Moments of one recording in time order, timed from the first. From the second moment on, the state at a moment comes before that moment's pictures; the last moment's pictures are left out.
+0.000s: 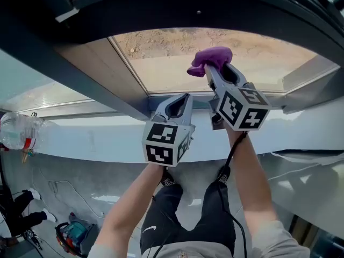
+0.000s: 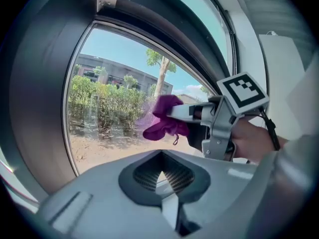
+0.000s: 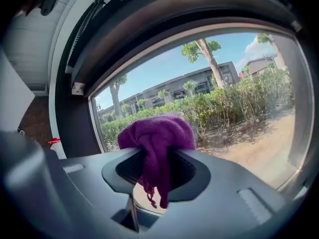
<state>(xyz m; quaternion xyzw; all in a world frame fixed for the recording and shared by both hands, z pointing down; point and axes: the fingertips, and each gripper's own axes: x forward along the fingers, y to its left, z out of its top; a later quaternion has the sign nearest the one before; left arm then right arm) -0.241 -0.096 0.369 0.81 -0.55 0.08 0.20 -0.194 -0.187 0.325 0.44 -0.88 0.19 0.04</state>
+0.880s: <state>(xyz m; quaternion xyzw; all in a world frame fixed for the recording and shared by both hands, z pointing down) -0.266 -0.095 0.307 0.76 -0.62 0.05 0.18 -0.213 -0.182 0.177 0.38 -0.91 0.11 -0.08</state>
